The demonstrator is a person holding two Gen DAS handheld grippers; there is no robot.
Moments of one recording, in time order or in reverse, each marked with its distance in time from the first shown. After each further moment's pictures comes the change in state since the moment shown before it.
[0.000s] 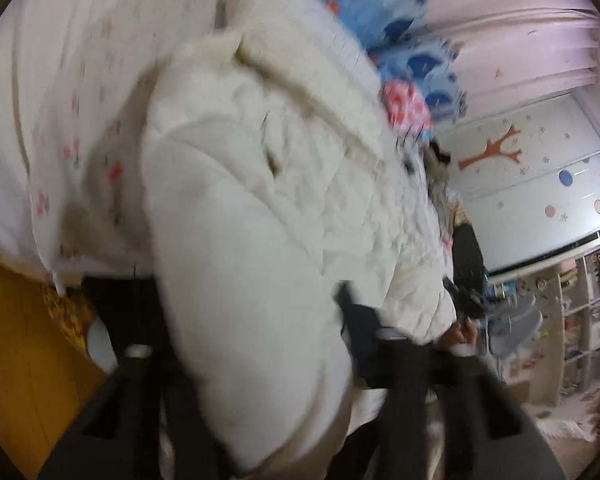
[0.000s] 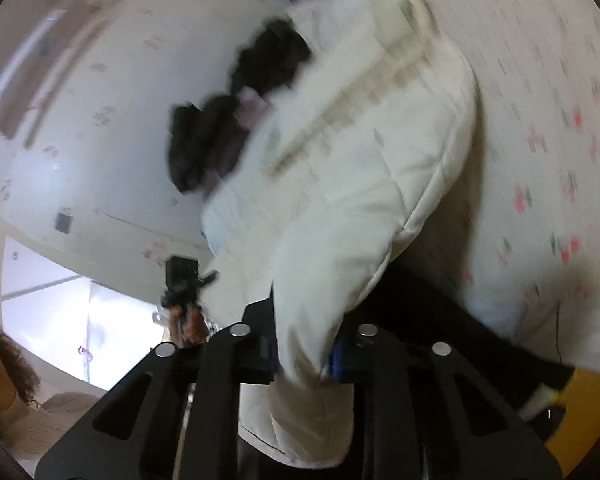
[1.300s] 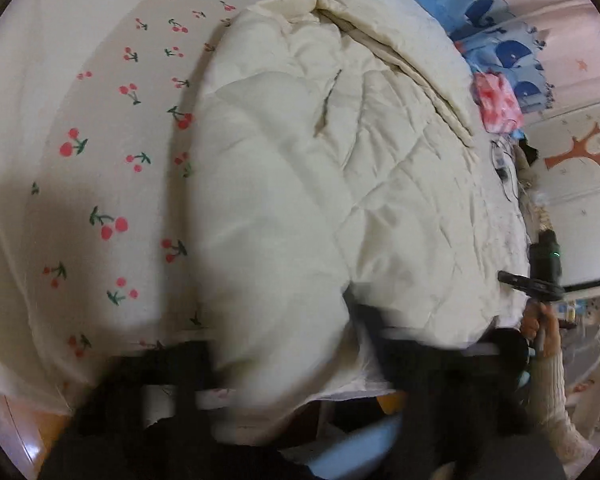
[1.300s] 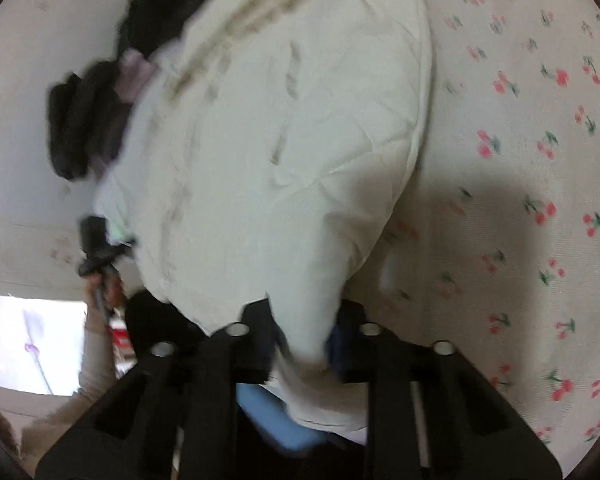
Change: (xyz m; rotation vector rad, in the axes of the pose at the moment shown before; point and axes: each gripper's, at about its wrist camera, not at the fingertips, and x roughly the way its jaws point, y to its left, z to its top) left arm 0.085 0.036 0.123 -0.050 0.133 0.319; right arm 0.115 -0.060 0.163 0.074 0.289 -0.362
